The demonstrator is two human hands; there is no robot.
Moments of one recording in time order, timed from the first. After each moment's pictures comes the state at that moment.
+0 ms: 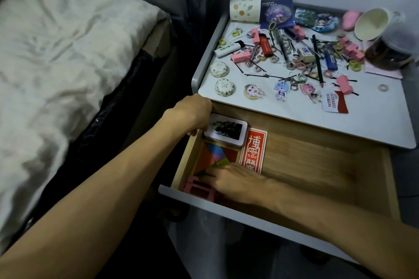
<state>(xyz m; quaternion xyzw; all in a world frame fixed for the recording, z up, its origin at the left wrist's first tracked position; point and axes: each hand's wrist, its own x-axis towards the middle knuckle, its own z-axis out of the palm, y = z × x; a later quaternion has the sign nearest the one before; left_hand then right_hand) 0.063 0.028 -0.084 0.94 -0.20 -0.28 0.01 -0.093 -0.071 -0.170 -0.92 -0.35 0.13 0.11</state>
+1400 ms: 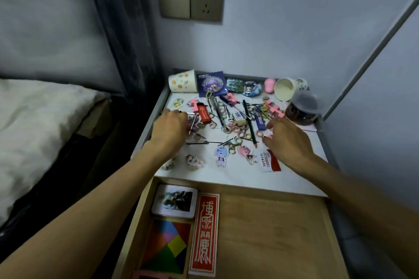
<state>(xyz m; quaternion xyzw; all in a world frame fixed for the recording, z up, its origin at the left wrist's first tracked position) 0.123 -0.076 -0.048 0.95 -0.30 0.05 0.04 -0.029 -0.305 -0.050 -0.96 0.27 -0.07 0.08</state>
